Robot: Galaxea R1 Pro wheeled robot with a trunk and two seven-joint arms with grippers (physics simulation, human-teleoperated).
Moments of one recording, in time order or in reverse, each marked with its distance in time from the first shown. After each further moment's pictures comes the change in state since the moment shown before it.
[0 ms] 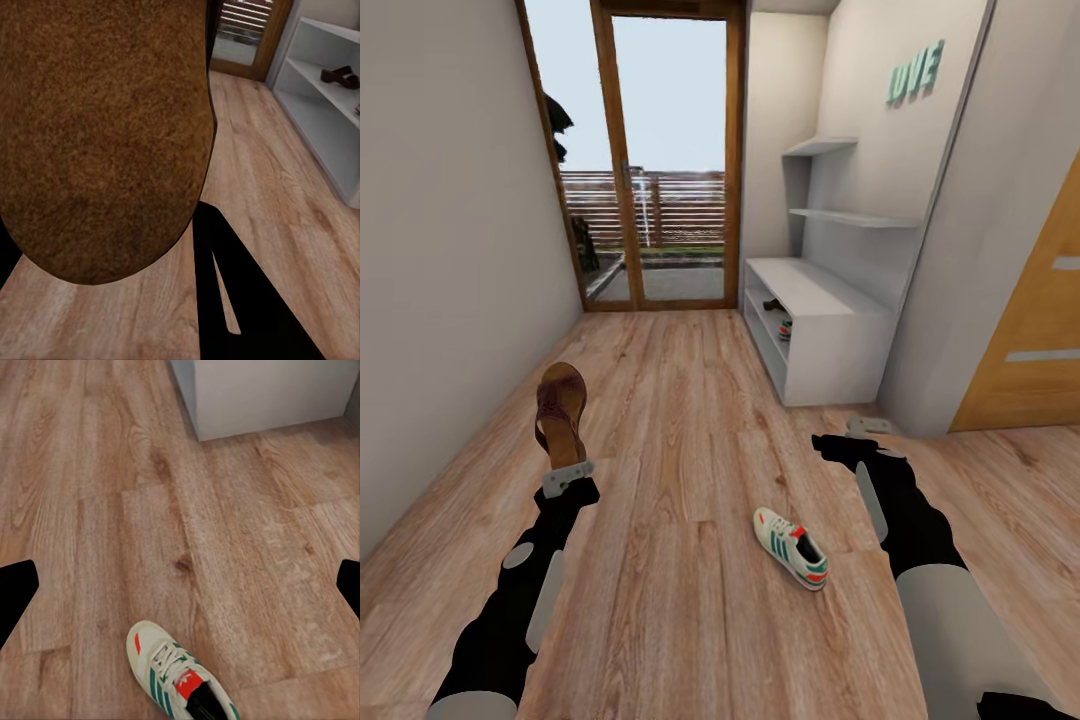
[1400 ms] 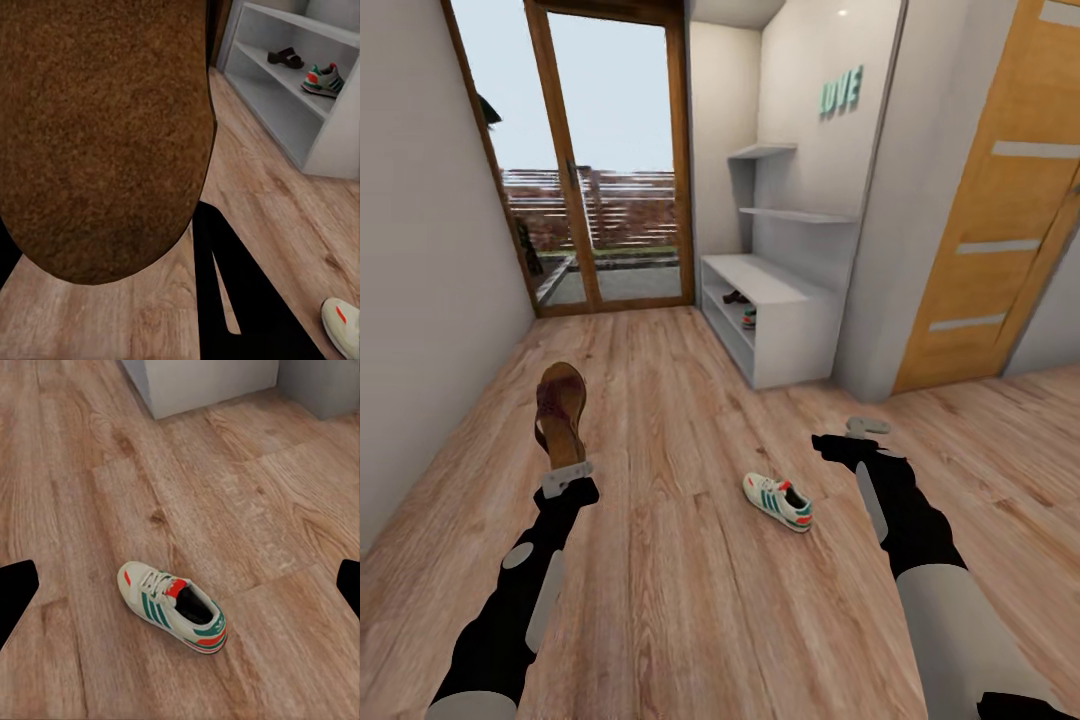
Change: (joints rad) left arm 0.000 0.001 0.001 0.000 -0.001 0.000 0.001; right arm 0.000 0.000 0.000 0.000 -0.001 0.000 0.000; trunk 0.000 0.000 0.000
